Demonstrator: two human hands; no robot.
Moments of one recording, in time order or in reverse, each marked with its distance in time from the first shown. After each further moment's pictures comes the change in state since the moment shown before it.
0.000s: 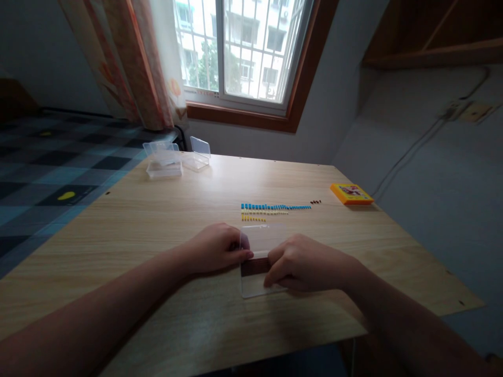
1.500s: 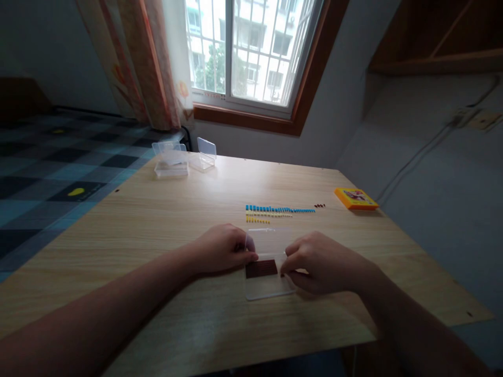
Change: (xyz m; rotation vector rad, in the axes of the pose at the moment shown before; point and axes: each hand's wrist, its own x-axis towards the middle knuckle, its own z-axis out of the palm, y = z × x) left_hand 0.000 -0.006 0.005 -0.005 0.018 0.029; right_hand -0.011 -0.002 -0.009 -0.134 -0.035 0.162
